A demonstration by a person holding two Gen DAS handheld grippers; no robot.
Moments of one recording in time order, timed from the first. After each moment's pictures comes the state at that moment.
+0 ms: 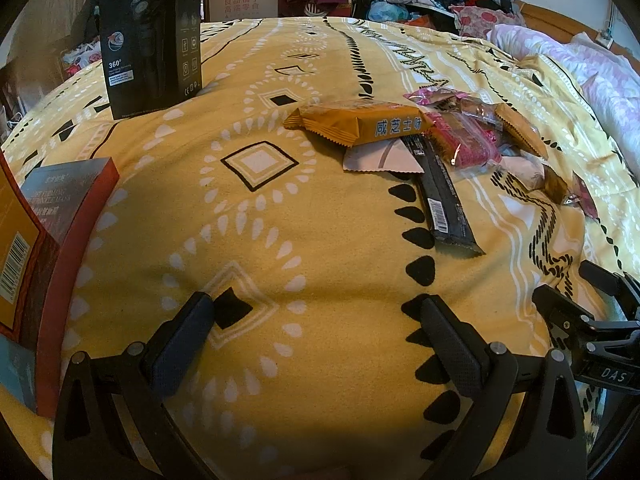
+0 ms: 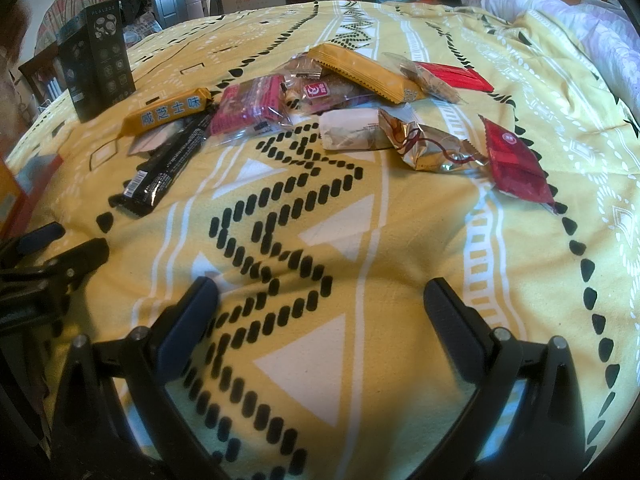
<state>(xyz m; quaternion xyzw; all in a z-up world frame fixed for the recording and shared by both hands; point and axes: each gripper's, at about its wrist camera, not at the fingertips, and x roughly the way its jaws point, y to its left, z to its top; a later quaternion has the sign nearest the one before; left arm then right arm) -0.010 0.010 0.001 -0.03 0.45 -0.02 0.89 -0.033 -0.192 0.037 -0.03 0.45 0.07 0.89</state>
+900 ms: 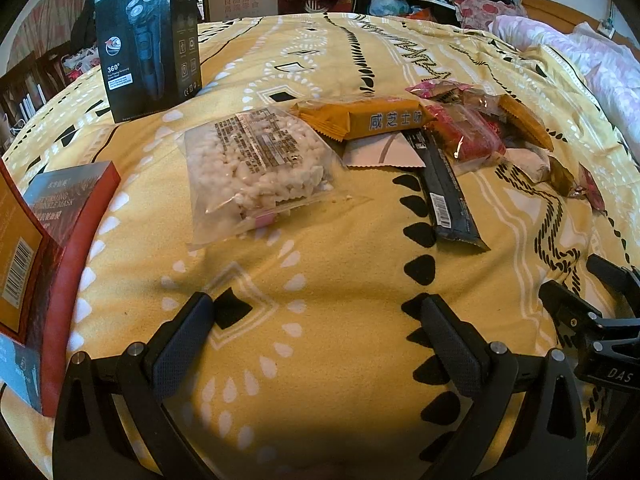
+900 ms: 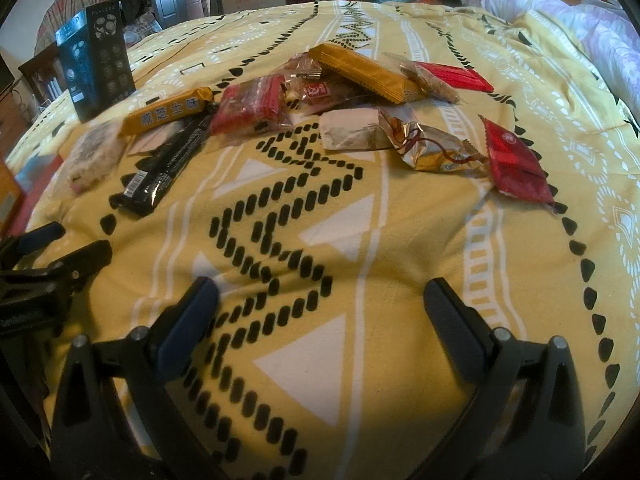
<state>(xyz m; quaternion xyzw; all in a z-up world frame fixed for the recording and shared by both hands) -0.006 0.003 0.001 -0.02 0.45 -0.01 0.89 -0.033 -0.192 0.037 -0.03 0.45 0.07 0.89</state>
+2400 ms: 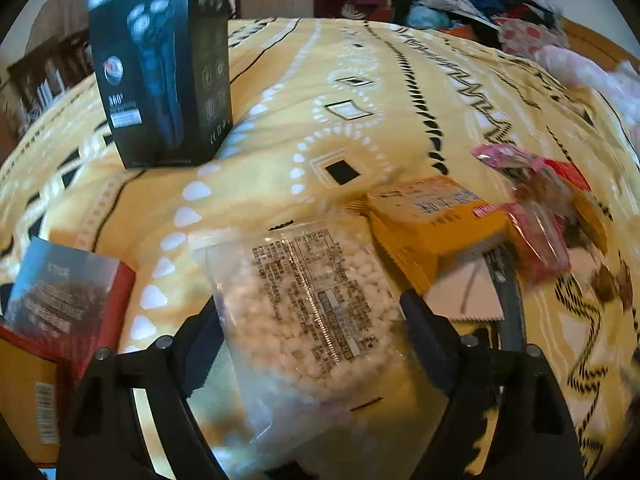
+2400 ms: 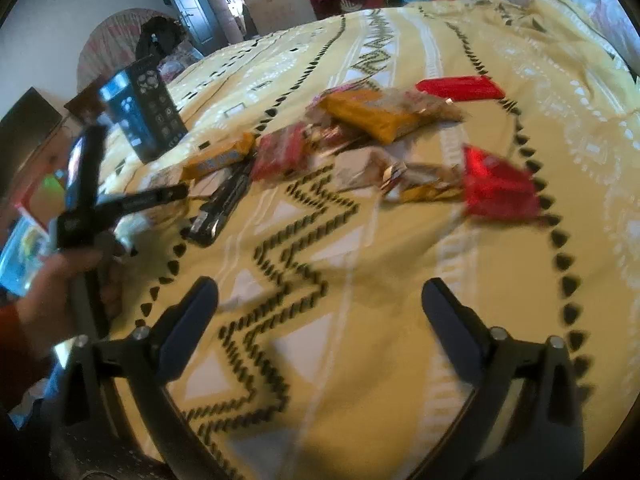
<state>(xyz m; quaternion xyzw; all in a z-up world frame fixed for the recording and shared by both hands) 0.073 0.038 0.024 -0.04 0.45 0.03 0.89 -0.042 -0.248 0.085 0.05 0.45 0.16 0.88</state>
